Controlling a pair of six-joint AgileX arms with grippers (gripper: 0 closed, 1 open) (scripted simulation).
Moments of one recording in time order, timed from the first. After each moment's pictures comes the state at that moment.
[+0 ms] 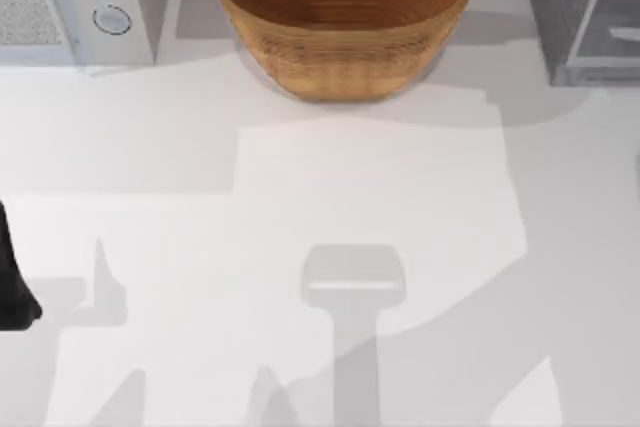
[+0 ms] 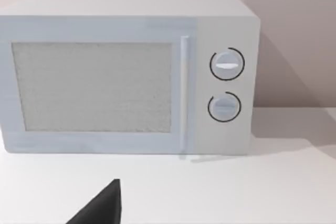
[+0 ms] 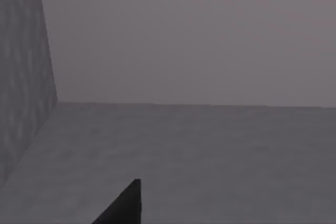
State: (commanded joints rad) left arm 0.00 0.00 0.00 0.00 0.00 0.00; right arm -0.21 2.28 1.27 0.94 -0.22 0.00
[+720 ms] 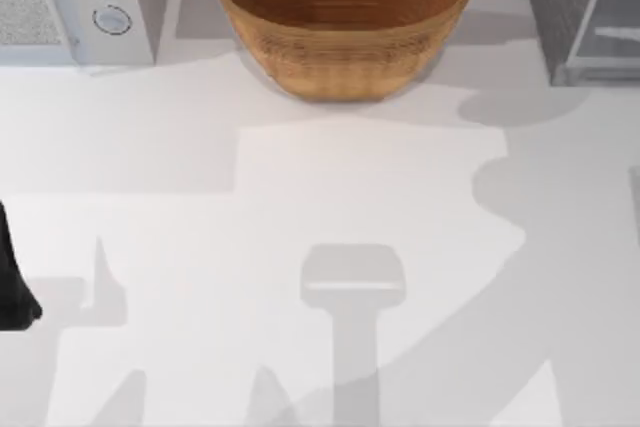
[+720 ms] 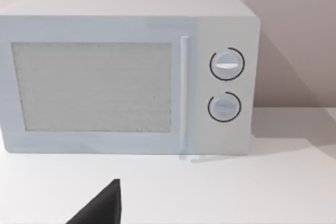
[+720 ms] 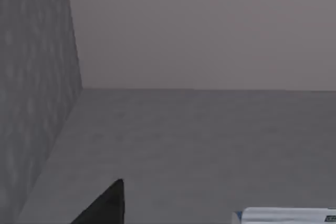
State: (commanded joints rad) left arm 0.00 0.00 0.00 0.00 0.00 0.00; right arm -0.19 2.13 1.15 0.84 -0.21 0.00
